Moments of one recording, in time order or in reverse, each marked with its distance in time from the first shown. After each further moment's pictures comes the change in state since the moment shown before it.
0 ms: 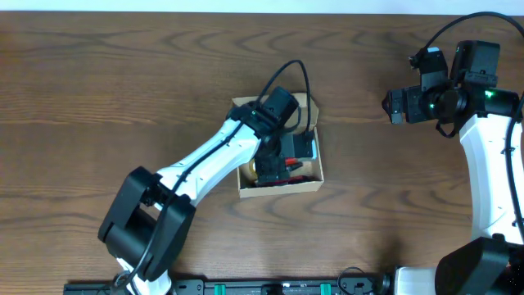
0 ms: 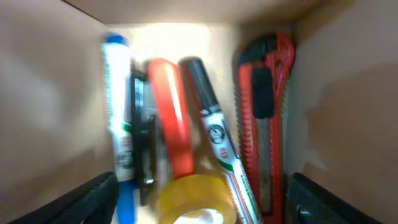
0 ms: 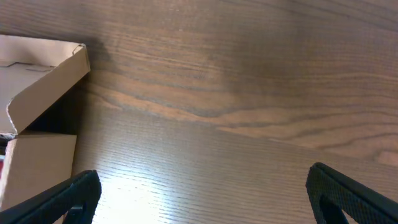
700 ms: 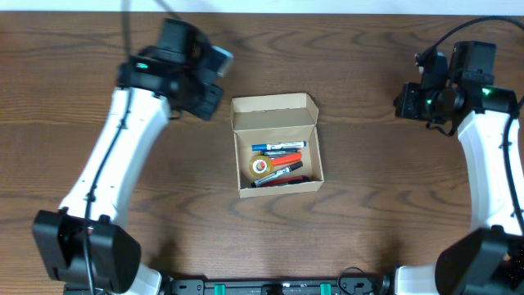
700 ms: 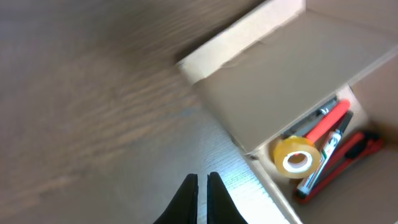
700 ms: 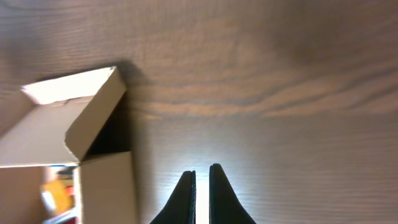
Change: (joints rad) left arm 0.470 -0.174 0.205 -0.205 0.020 -0.593; right arm 0.000 0.044 0.000 -0.023 -0.114 0.325
